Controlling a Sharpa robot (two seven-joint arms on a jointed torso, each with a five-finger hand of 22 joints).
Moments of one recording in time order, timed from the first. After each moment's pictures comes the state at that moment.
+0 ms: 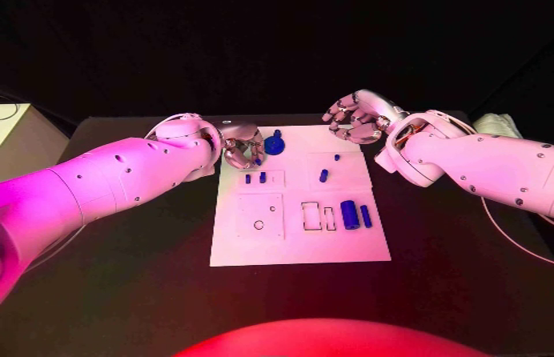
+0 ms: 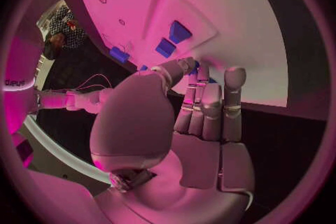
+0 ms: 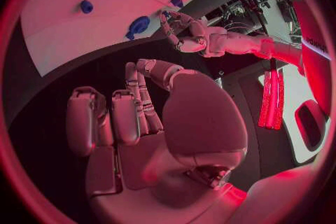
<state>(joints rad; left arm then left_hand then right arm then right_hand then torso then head) 1.24 -0.48 -0.07 1.03 -1.47 -0.02 0.15 1.39 -0.19 0.60 -0.02 0.26 0.98 0.14 0.31 0.39 1.09 0.08 0.36 0.12 1.29 0.01 1.34 0.95 0.17 1.13 0.12 1.09 0.93 1.30 -0.81 -0.16 1.36 -1.04 -0.47 0.16 1.30 -0.20 0.63 -0.04 0.31 0.90 0.17 0.30 0.25 1.05 0.09 0.35 0.31 1.47 0.01 1.34 1.29 0.04 1.47 0.10 1.34 1.31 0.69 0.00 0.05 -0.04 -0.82</state>
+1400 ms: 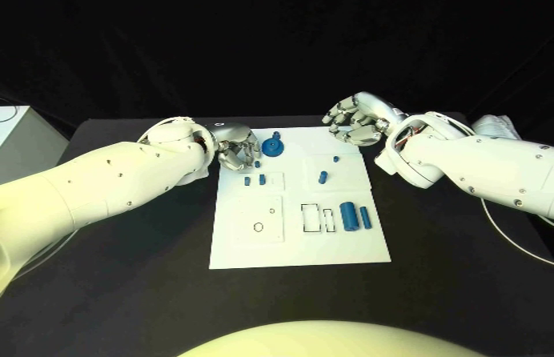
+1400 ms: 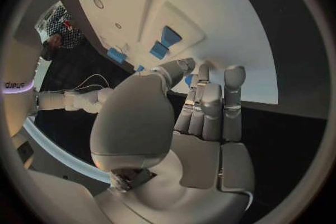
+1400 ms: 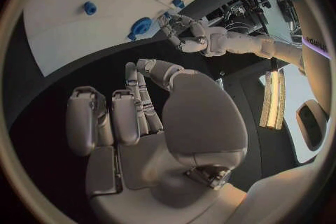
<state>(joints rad) 1.24 -0.52 -0.07 1.04 -1.47 -0.04 0.14 1.36 -0.21 0.60 -0.02 0.26 0.84 0.16 0.19 0.36 1.10 0.09 0.29 0.13 1.28 0.02 1.35 0.92 0.17 1.12 0.12 1.08 0.91 1.30 -0.81 -0.16 1.36 -1.04 -0.46 0.15 1.30 -0.20 0.63 -0.04 0.31 0.89 0.18 0.29 0.24 1.06 0.10 0.32 0.29 1.47 0.01 1.34 1.28 0.04 1.47 0.10 1.34 1.31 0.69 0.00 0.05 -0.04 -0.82</state>
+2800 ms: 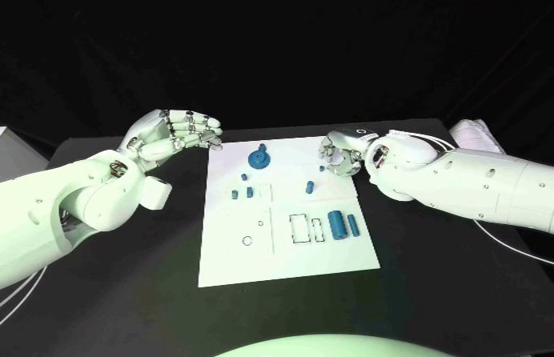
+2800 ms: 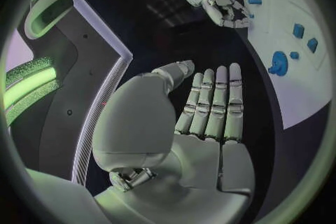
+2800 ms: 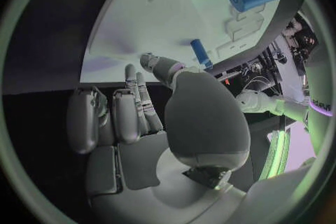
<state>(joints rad) 1.21 -0.91 -0.01 1.49 -0.29 -0.10 0.44 1.36 -0.17 0.55 0.02 0.26 0.83 0.21 0.30 0.35 0.97 0.16 0.29 0.07 0.89 0.13 0.44 0.29 0.17 0.86 0.22 0.34 0.34 1.25 -0.78 -0.16 1.31 -1.55 -0.30 -0.10 1.28 -0.25 0.61 -0.03 0.26 0.91 0.16 0.29 0.25 1.04 0.10 0.27 0.23 1.47 0.01 1.33 1.27 0.05 1.47 0.10 1.31 1.31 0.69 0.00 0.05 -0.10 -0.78</state>
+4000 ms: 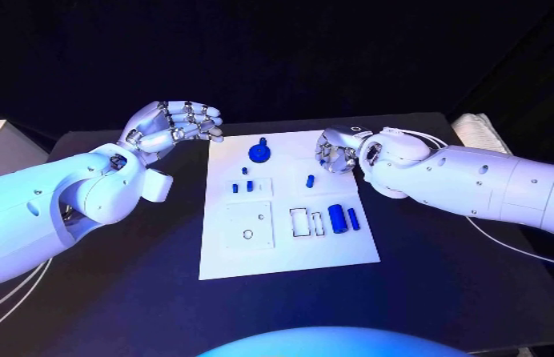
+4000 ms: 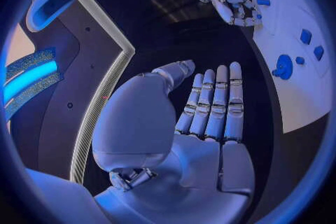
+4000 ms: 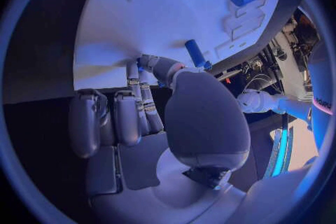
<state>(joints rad) 1.21 -0.91 -0.01 1.50 -0.24 -0.10 0.46 1.37 -0.17 0.54 0.01 0.26 0.82 0.21 0.30 0.34 0.97 0.17 0.27 0.07 0.92 0.13 0.41 0.30 0.17 0.90 0.22 0.32 0.32 1.24 -0.75 -0.15 1.31 -1.54 -0.29 -0.14 1.31 -0.22 0.63 -0.03 0.24 1.00 0.13 0.34 0.29 1.13 0.07 0.26 0.20 1.46 -0.01 1.37 1.31 0.05 1.47 0.10 1.37 1.31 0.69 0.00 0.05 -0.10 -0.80</state>
